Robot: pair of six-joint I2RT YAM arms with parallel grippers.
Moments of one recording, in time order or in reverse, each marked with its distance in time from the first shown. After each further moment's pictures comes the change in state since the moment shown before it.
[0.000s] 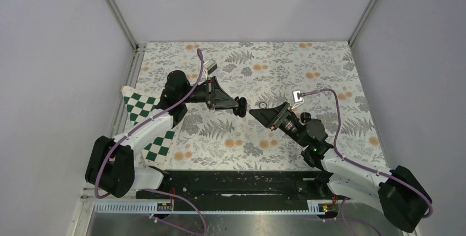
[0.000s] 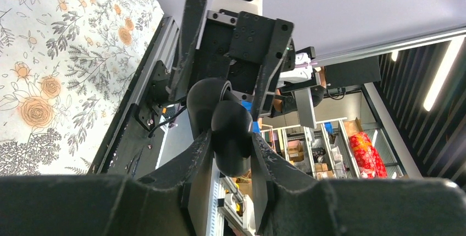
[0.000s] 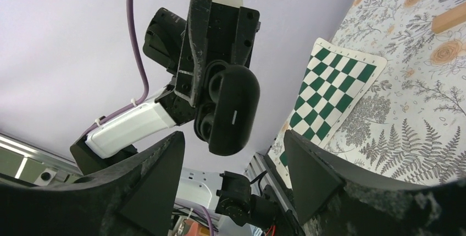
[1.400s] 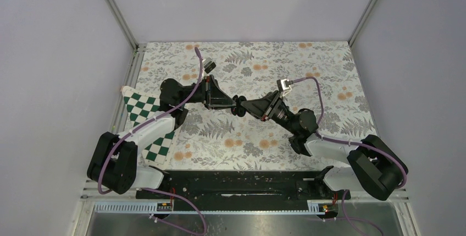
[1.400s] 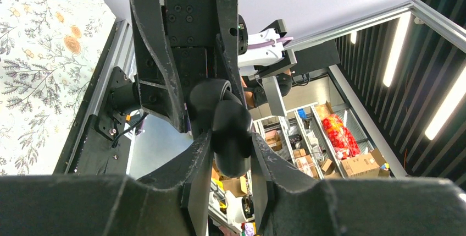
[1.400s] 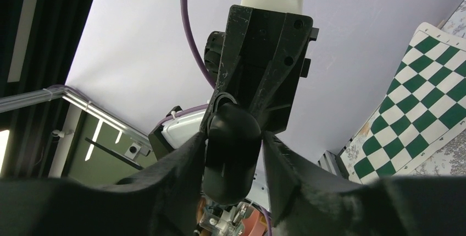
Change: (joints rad) left arm 0.001 0.032 -0.068 0.484 0.035 -0.344; right arm -0.032 0.381 0.121 0.477 -0.193 0.253
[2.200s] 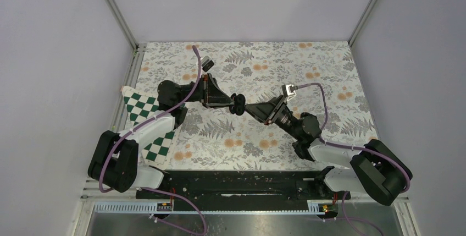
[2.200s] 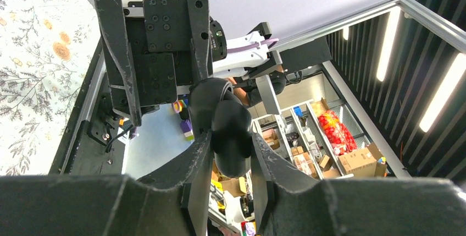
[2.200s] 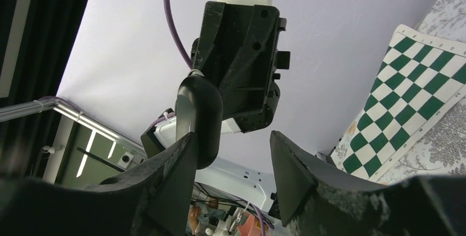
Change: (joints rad) left arm 0.008 0.015 0.000 0.114 0.010 -0.081; right arm -0.002 -0.058 -0.100 -0.001 0.058 -0.008
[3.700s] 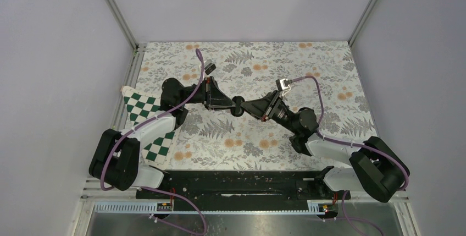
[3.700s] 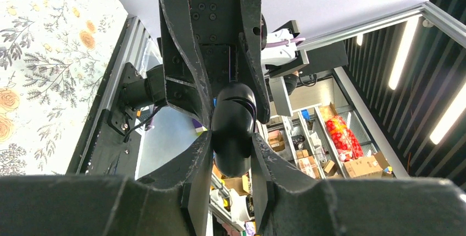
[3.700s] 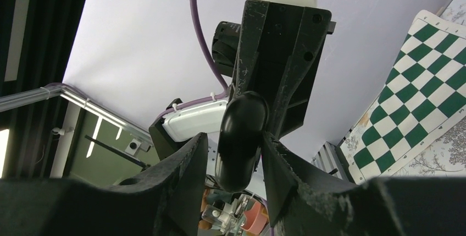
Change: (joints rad) left arm 0.013 0.019 -0.015 -0.119 0.012 0.119; right arm -0.003 0.033 0.109 -0.051 -0.097 0.023
